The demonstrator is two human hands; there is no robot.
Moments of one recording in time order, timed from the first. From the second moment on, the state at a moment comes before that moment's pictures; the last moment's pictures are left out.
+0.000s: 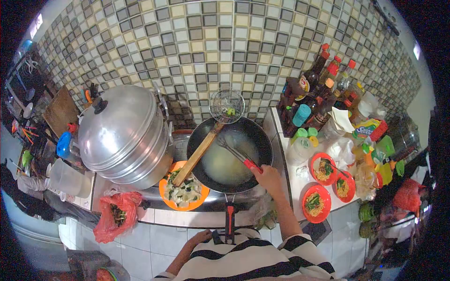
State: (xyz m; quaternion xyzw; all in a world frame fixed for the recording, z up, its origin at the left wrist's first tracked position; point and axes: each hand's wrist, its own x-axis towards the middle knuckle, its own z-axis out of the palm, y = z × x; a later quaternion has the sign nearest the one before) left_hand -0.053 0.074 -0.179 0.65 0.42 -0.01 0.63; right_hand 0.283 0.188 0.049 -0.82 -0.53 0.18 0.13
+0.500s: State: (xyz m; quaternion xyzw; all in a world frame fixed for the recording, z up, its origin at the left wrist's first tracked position) left_hand -0.099 0.072 -0.291 0.78 0.24 -0.01 0.58; right_hand 0.277 0.175 0.026 -0.77 -0.60 0.12 0.19
